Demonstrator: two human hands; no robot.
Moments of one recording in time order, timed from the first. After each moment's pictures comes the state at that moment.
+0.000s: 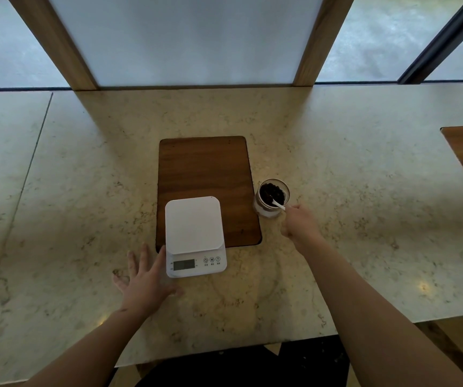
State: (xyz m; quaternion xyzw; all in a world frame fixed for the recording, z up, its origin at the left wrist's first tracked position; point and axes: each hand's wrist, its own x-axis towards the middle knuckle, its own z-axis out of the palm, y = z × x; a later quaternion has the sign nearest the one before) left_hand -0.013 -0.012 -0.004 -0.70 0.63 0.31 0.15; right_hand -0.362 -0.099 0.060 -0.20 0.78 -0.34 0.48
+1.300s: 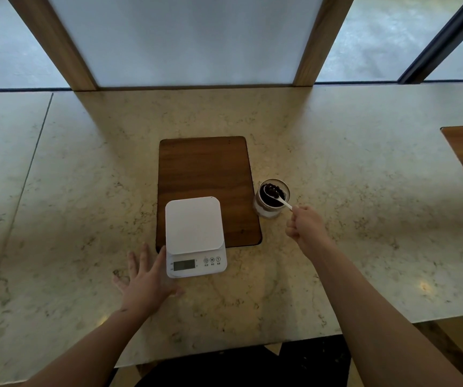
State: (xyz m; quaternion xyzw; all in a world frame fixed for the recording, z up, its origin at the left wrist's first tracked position) left_hand -0.010 -0.013 -0.006 -0.70 0.63 0.30 0.15; right_hand -0.374 -0.092 0.059 -0.12 0.73 -0.42 0.53
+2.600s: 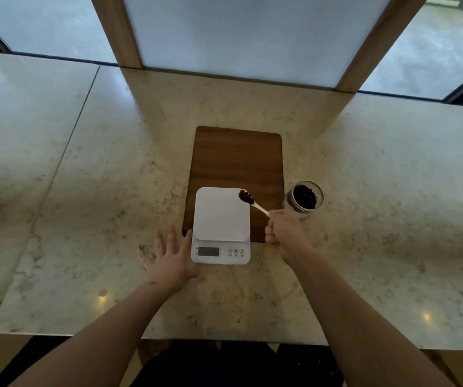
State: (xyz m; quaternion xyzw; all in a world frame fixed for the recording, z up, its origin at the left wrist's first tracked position) left_hand -0.008 -0.015 -0.020 -0.69 0.62 0.32 0.18; right_hand -0.261 -0.089 0.073 -0.20 0.72 -0.30 0.59
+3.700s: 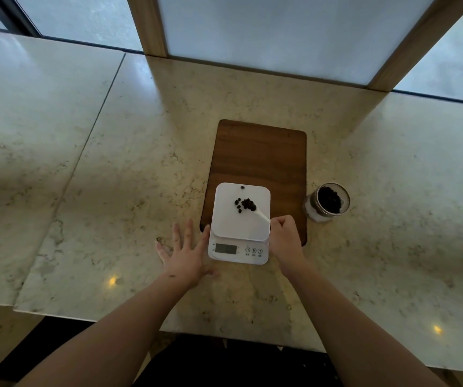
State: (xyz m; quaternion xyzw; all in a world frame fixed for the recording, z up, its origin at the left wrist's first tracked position) left_hand -0.003 -0.013 -0.035 -0.69 0.62 0.33 0.18; right_hand -0.227 -0.072 0.026 -0.37 0.76 -0.25 0.48
